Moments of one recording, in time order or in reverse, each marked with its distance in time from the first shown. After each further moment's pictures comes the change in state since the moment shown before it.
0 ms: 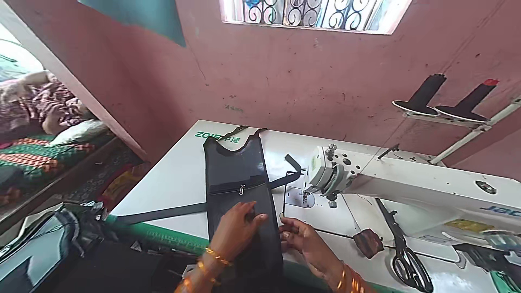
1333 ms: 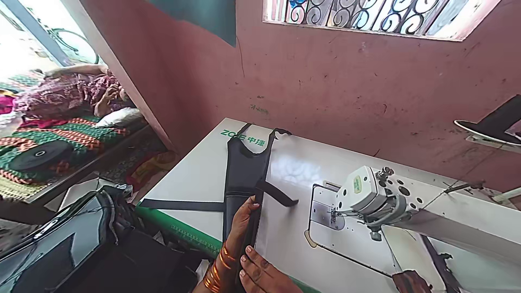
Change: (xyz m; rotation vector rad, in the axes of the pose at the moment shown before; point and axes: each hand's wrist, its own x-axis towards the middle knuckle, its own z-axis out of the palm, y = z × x) left_hand 0.038 -0.068 0.017 -1.476 0.280 -0.021; right_hand 0.011 0.032 0.097 -1.059 -0.409 -1.182
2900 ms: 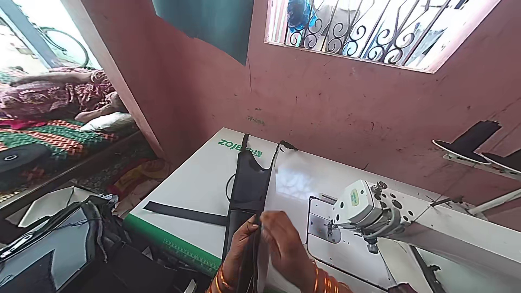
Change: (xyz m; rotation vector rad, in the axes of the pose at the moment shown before) left_hand -0.036 0.044 0.068 -0.150 0.004 -0.134; right_hand 0.053 0.068 -0.028 -0.156 0.380 0.098
